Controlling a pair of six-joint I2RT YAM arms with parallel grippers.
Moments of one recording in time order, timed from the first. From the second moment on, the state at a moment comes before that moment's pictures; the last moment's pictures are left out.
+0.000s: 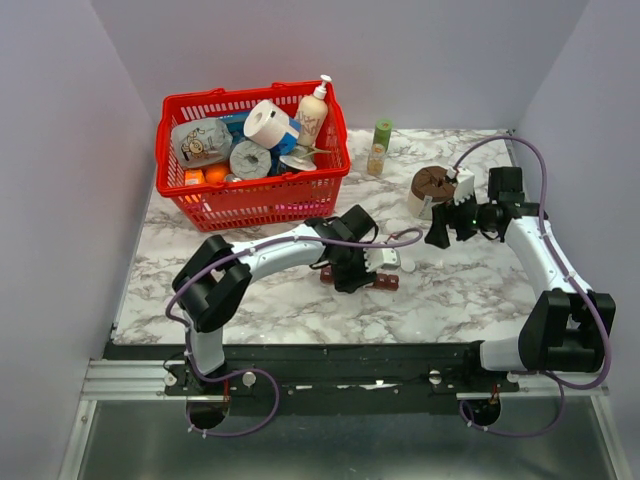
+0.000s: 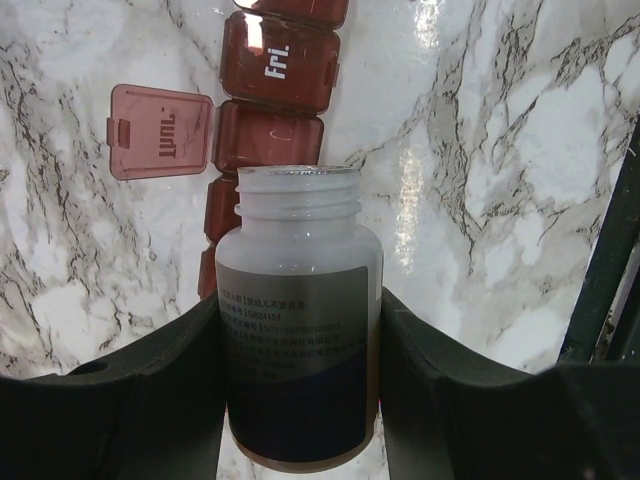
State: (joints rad) left arm -0.90 1.83 1.31 -0.61 0.33 0.53; right arm -0.06 1.37 1.04 -0.64 -0.57 -0.44
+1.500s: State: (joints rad) left arm -1.01 1.95 1.52 -0.85 0.00 0.54; right arm -0.09 1.36 1.04 -0.68 -0.65 -0.45
